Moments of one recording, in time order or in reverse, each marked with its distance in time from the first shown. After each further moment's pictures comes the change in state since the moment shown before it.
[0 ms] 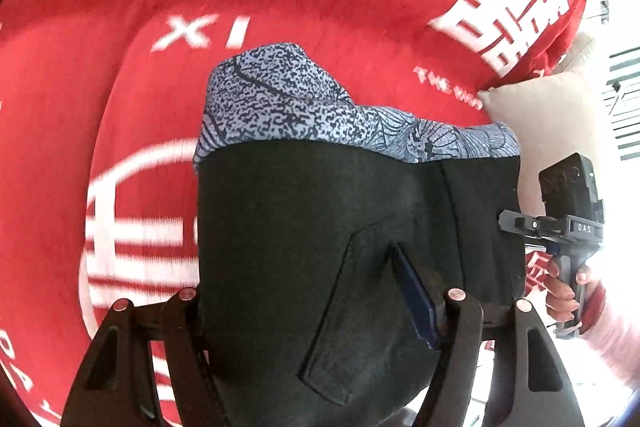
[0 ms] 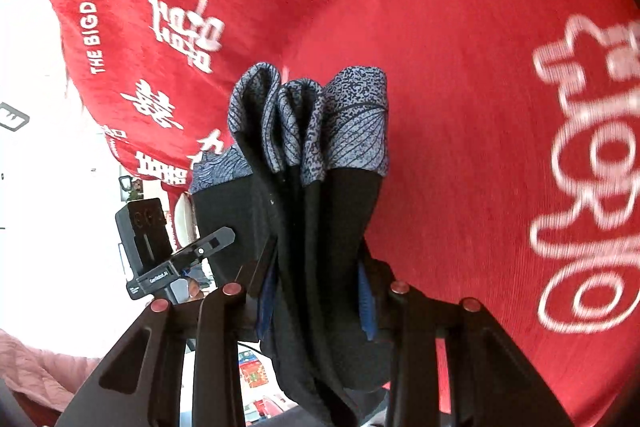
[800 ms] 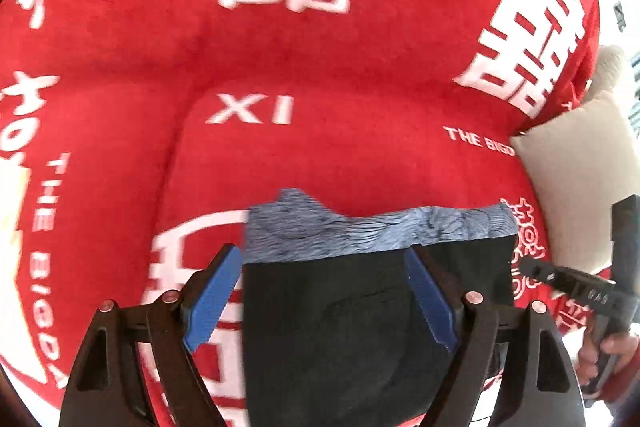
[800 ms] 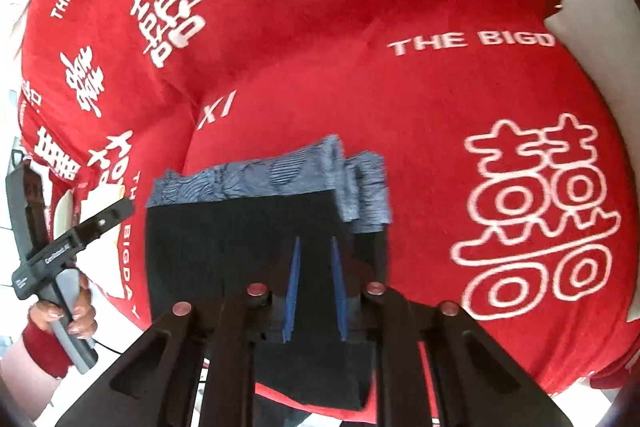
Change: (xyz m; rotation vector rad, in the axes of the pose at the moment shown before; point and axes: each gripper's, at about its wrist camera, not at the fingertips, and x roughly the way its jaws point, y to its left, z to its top) left arm -0.041 -0.019 0.016 0.024 -0.204 0.185; right arm -0.006 0.077 -0.027 -0.209 -0.189 -0.495
